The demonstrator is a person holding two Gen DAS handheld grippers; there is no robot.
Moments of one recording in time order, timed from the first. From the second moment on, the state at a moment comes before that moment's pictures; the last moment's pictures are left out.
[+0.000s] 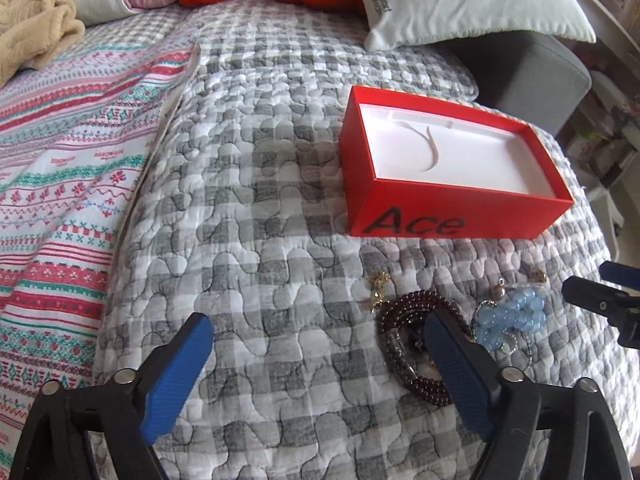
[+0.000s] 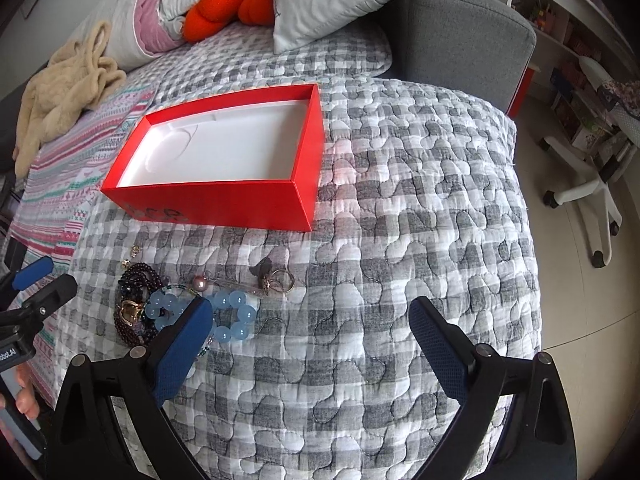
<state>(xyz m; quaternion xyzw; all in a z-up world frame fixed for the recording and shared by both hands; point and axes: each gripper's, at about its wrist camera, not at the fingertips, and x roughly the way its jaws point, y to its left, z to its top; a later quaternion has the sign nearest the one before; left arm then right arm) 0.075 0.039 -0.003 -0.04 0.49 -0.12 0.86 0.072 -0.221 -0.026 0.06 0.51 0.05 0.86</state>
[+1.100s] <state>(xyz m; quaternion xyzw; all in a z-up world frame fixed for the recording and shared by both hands) 0.125 0.010 -0.035 -0.12 0.53 -0.16 0.82 0.102 -0.234 -0.045 0.15 0.54 0.10 0.82</state>
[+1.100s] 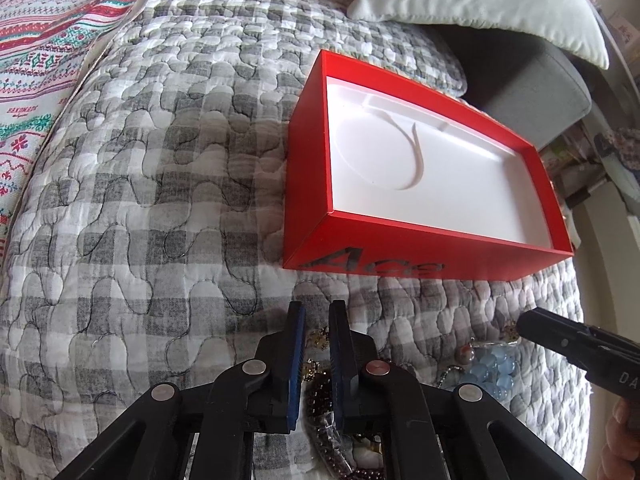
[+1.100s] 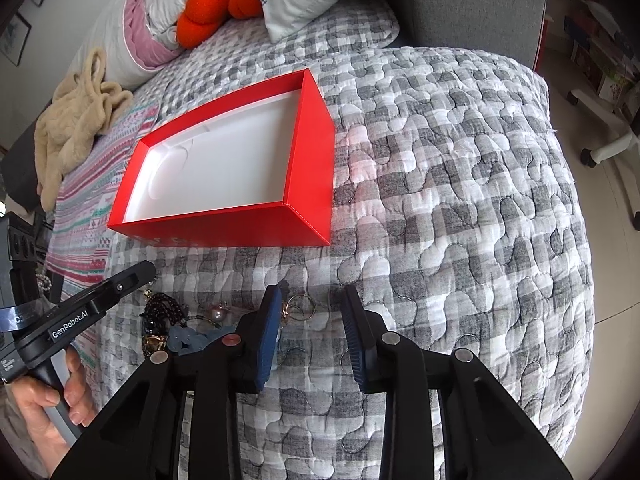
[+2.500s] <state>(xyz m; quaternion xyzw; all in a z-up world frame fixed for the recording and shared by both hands) 0.137 -0.024 0.003 -0.07 0.42 -0.18 0.89 0.133 -0.211 0.001 0.14 0.44 0.11 0.88</state>
